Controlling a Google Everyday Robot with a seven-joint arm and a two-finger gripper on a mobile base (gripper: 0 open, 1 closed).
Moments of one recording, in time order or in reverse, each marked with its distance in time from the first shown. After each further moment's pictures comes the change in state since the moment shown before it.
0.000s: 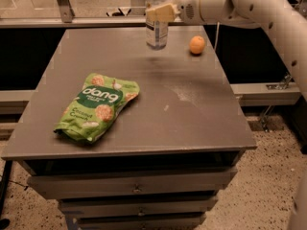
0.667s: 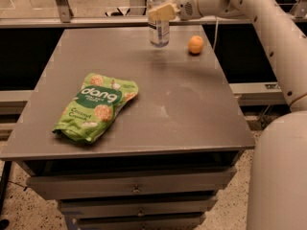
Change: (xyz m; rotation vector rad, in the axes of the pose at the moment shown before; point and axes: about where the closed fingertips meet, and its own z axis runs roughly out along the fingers) arm 0.012 -0.034 0.025 -0.032 0.048 -0.062
